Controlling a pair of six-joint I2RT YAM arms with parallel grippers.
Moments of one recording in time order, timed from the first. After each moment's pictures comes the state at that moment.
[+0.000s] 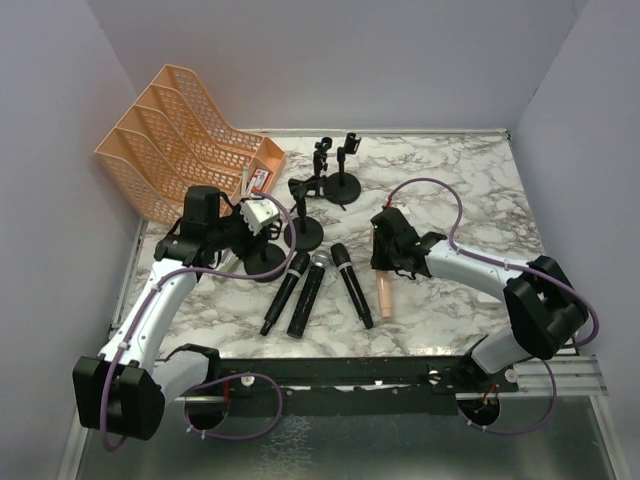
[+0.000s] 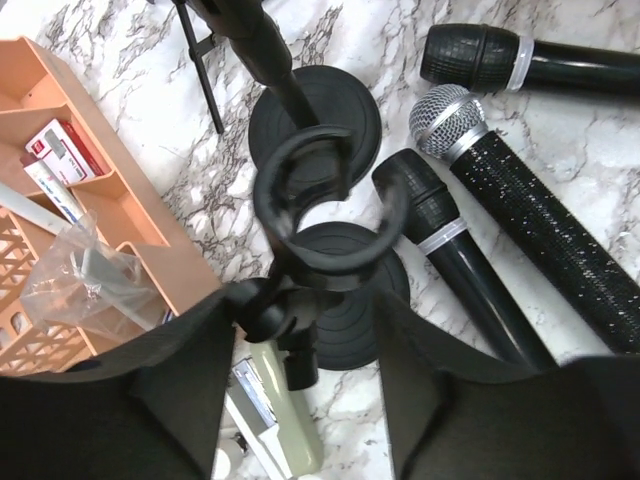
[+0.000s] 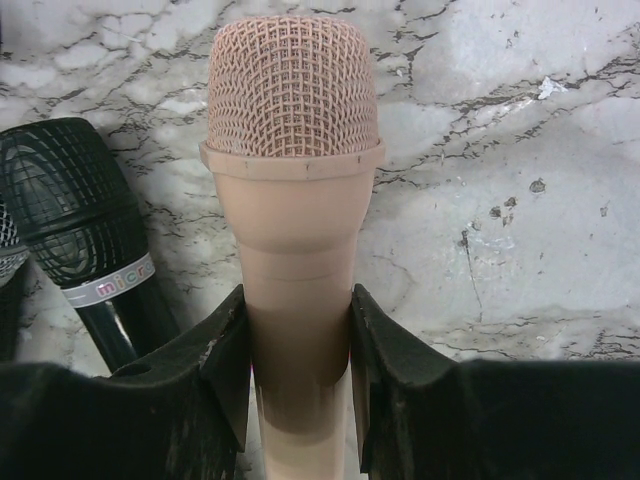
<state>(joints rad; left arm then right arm) -0.20 1.05 0.87 -0.50 0.55 0.64 0.66 1.52 0.86 -0.32 0.26 0.55</state>
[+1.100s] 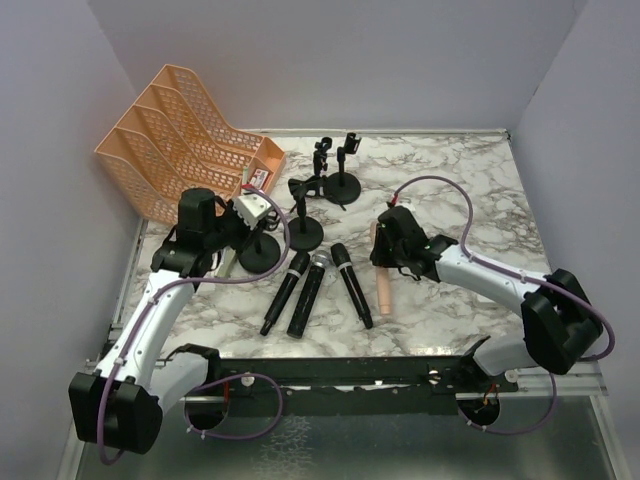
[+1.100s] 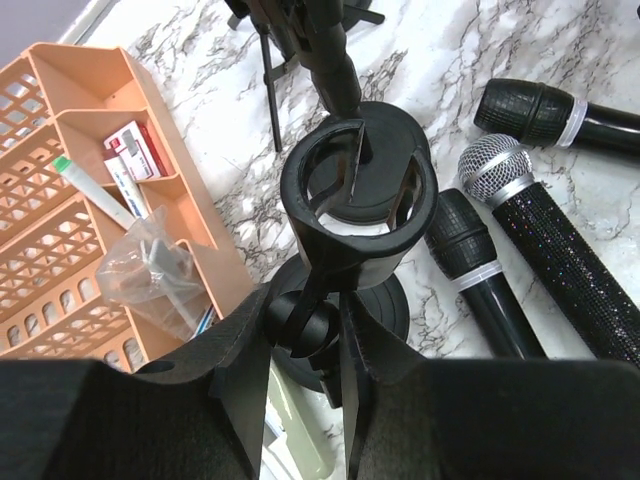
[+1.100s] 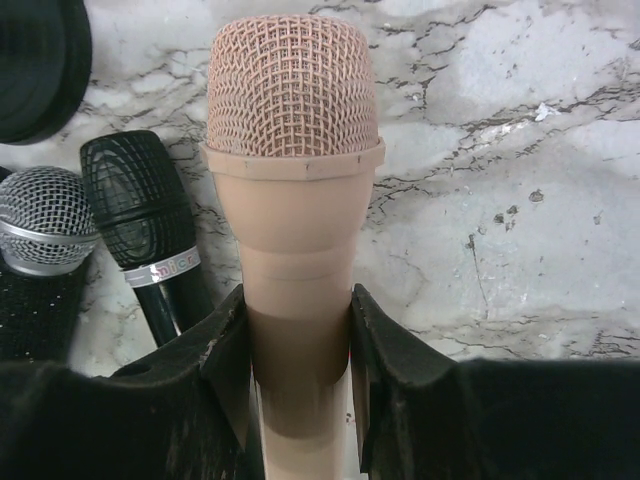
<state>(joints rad) -0.20 1.01 0.83 -0.35 0.45 0.54 0.66 1.44 0.83 -0.28 0.23 0.55</state>
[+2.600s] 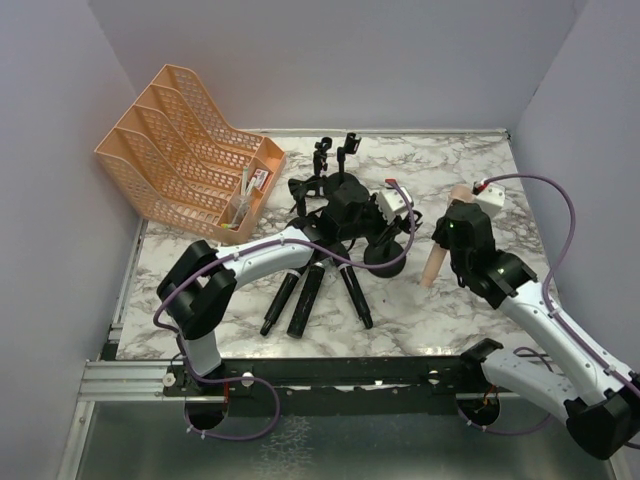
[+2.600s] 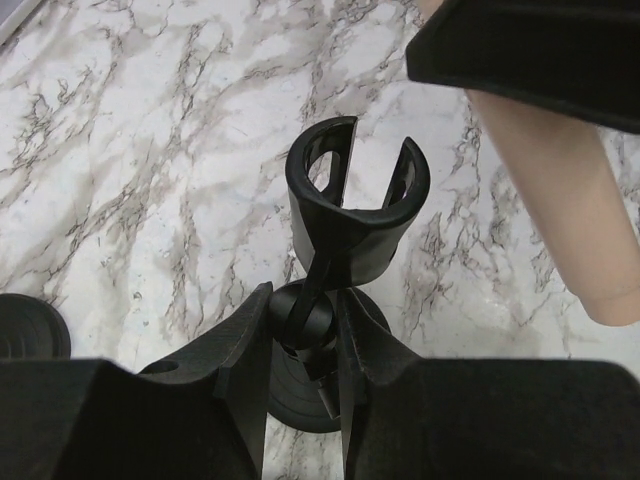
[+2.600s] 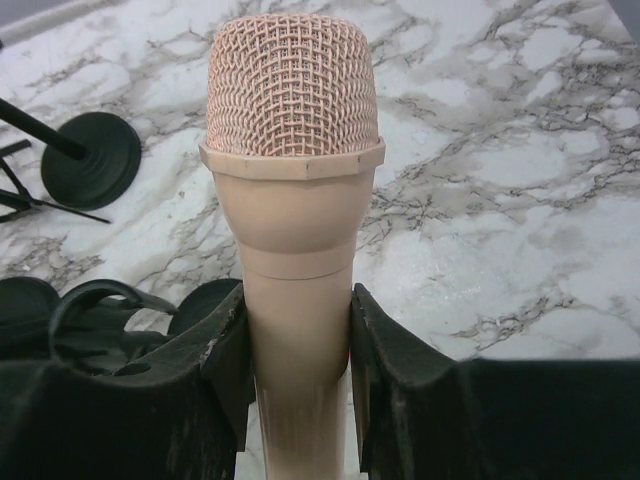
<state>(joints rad) -0.89 1.74 1.25 0.17 0.27 0.14 0.52 0.93 0.83 -0.46 0.66 0.54</state>
